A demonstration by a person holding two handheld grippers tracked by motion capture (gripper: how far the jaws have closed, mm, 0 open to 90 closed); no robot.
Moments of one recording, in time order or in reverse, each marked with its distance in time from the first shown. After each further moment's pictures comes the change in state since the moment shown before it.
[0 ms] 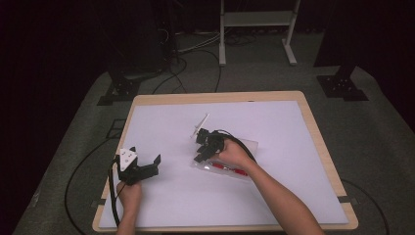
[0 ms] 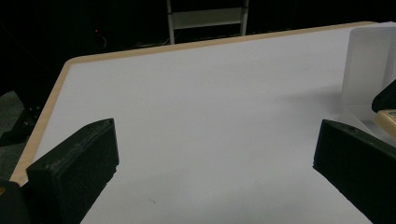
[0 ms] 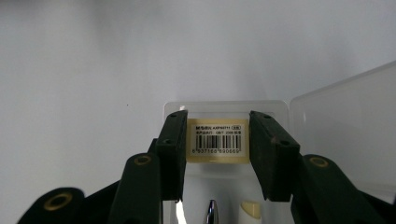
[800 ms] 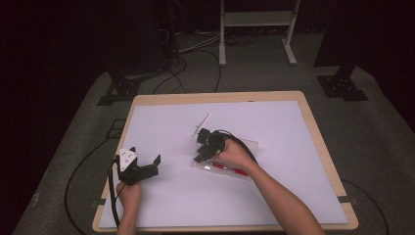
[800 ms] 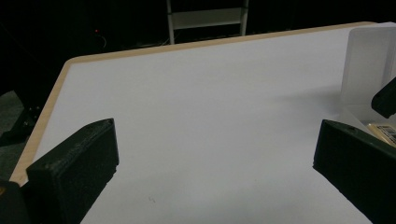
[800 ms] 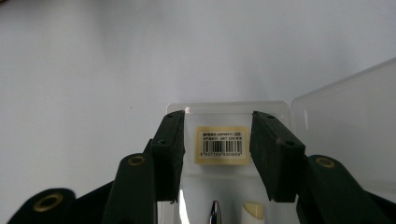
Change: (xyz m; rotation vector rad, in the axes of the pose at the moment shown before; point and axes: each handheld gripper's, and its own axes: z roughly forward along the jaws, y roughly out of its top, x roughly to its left) left arm 0.000 0.000 -0.001 -0.002 -0.001 0.001; right arm -0.001 -0.003 -0.001 -0.023 0.018 0.017
